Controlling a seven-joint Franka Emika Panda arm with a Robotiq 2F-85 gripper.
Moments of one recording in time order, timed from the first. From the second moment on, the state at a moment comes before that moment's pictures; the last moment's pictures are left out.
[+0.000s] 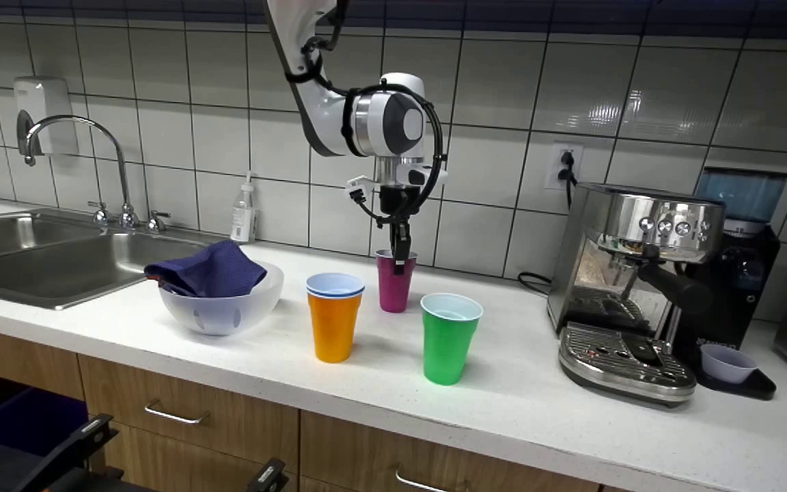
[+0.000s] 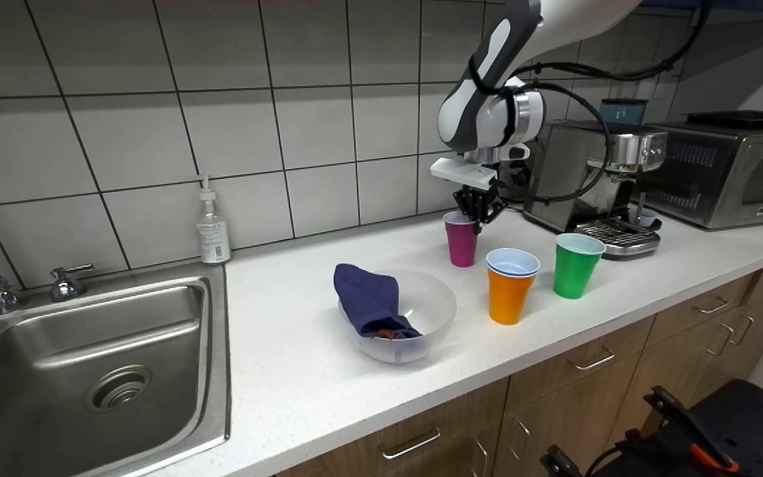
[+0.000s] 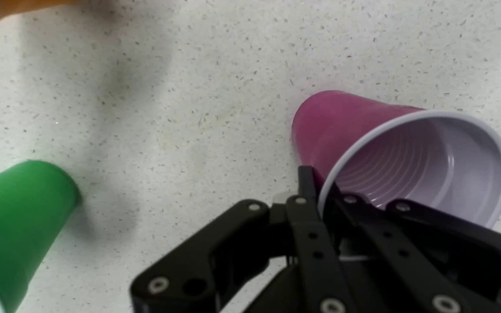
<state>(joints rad) -0.08 0.56 -0.14 -1.84 0.01 2.46 0.99</state>
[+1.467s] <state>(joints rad) -0.05 0.36 -0.14 -1.96 0.01 2.46 0.88</state>
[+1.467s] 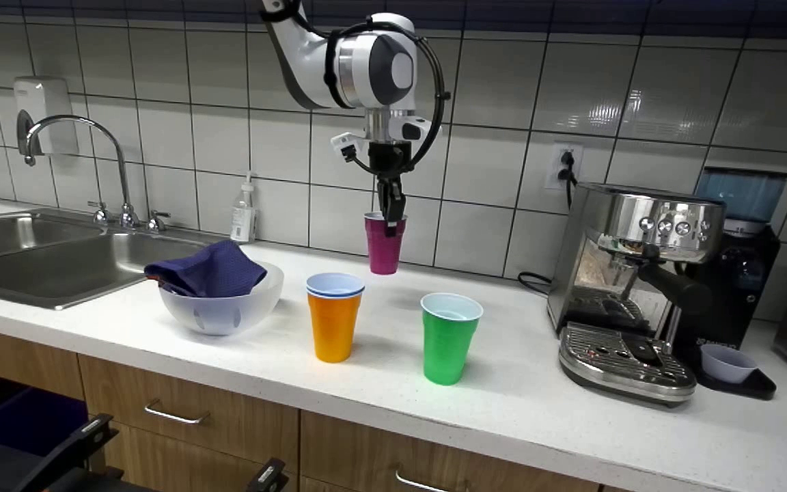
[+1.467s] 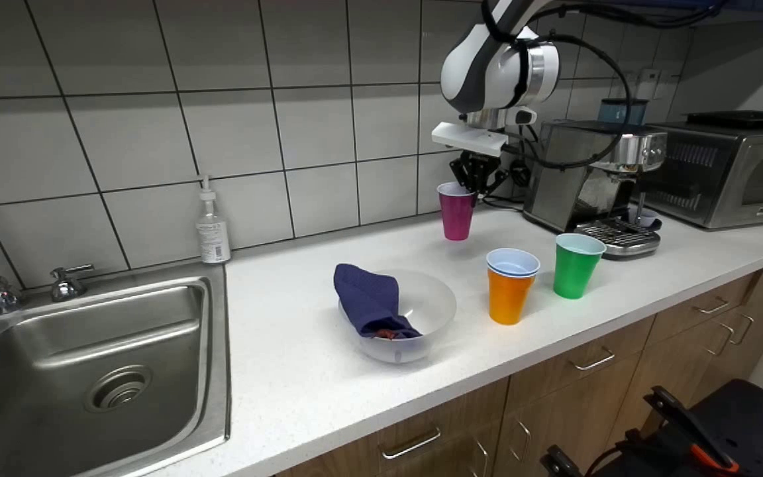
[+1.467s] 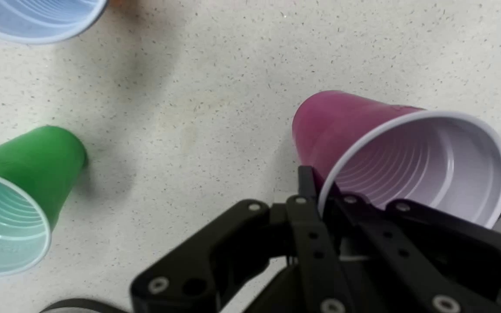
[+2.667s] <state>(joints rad) -0.01 0.12 -0.14 -2.16 0.00 2.46 0.89</state>
